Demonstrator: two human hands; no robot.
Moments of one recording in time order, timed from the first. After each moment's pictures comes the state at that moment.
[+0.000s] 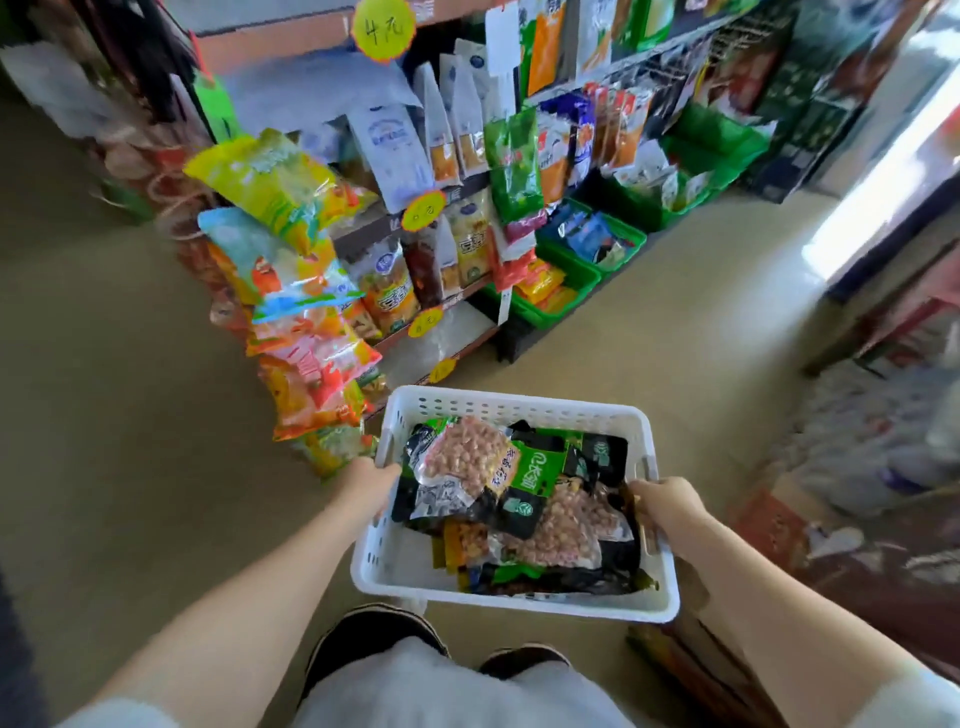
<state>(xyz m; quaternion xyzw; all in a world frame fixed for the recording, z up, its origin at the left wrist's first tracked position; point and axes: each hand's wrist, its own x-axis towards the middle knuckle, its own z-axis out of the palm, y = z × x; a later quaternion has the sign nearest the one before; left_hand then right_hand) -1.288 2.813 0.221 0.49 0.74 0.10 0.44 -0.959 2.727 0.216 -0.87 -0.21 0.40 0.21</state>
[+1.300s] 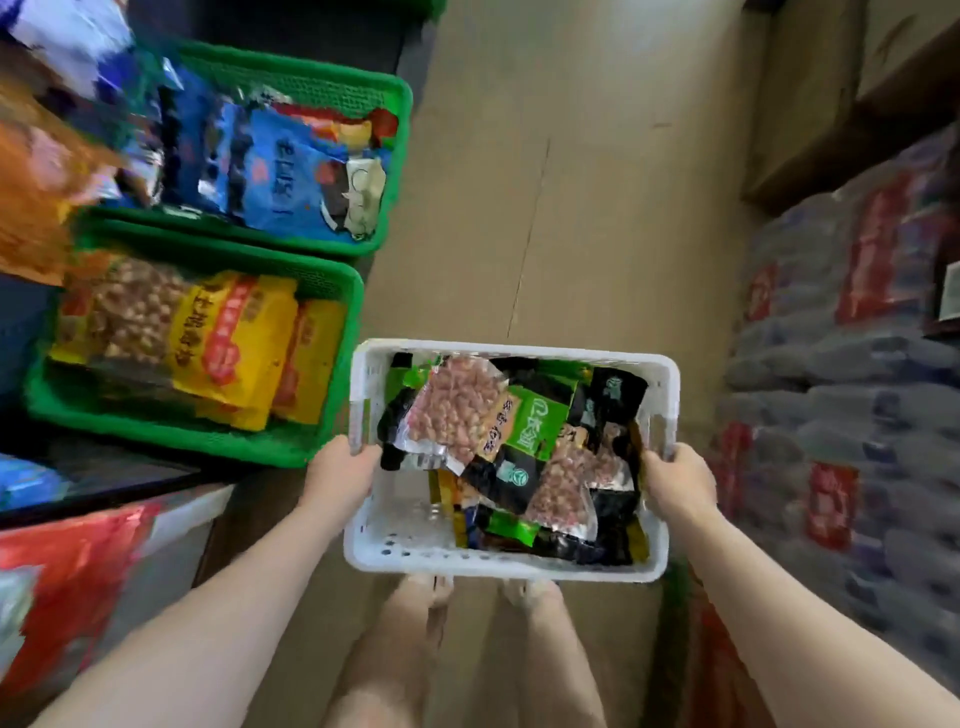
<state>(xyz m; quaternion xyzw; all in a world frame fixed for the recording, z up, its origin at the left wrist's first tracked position) -0.688 3.376 -0.077 0.61 0.65 -0.17 0.42 -0.466 3.143 -0.066 -0.92 0.07 0.35 0.17</state>
